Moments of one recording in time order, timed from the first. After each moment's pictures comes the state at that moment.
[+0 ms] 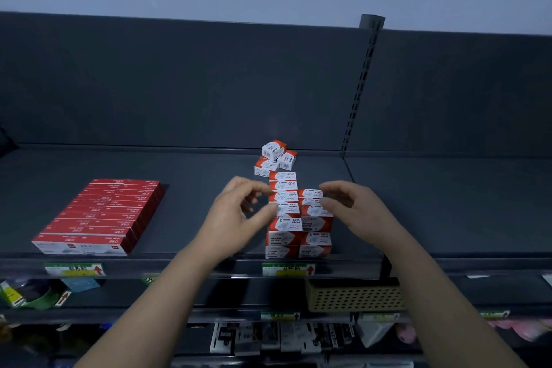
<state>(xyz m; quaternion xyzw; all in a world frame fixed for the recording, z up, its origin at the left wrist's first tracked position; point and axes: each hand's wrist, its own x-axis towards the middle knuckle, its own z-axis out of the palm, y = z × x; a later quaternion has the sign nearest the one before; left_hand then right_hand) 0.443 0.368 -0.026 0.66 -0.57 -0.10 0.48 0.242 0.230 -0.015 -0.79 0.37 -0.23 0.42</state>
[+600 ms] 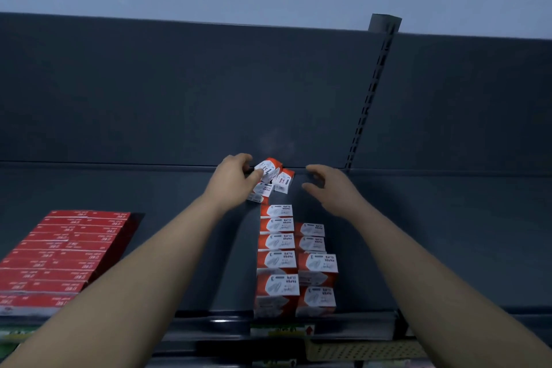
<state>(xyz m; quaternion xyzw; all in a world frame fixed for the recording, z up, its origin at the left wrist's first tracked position) 0.525 0.215 -0.028 0.79 -0.50 -0.09 0.34 0.331 0.115 -0.023 -0.85 0.41 -0.17 0.29</state>
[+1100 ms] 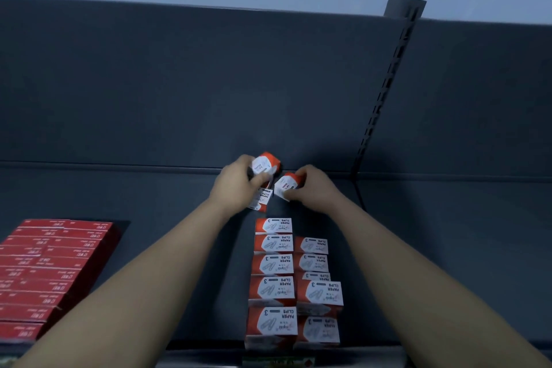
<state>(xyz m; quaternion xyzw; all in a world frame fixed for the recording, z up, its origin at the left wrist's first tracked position) 0.527 0.182 -0.043 0.79 -0.46 -0.15 0.37 0.380 0.076 -0.052 -0.81 0.44 -0.14 0.37</state>
